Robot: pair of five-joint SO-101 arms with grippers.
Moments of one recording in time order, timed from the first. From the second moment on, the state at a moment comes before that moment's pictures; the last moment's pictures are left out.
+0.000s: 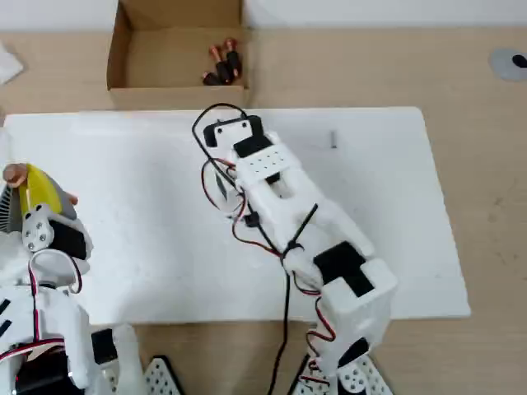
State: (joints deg) left arm -22.3 -91.9 49.4 54.2 10.1; right arm -32.5 16.9 8.3 74.8 -26.4
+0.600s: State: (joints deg) left arm -22.3 -92.0 49.4 54.5 10.1; right arm -32.5 18.7 7.3 74.9 -26.4
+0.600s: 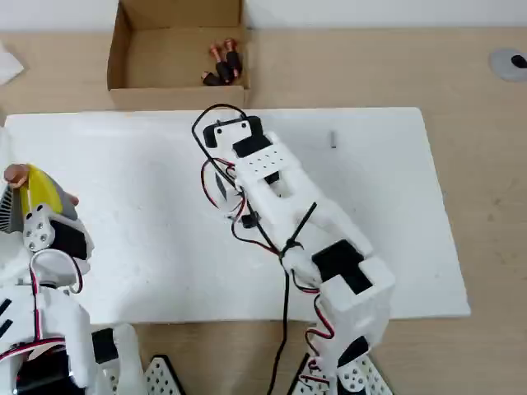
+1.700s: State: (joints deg) left arm -6.7 -91.1 55.7 48.5 6.6; right arm -42.4 -51.7 42.7 58.9 8.4
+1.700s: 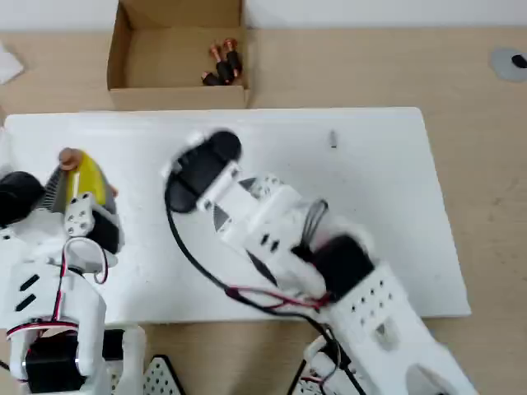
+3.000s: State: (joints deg) left arm 11.6 -75.9 48.6 41.4 14.1; right arm -42.2 -48.2 52.7 37.6 -6.8
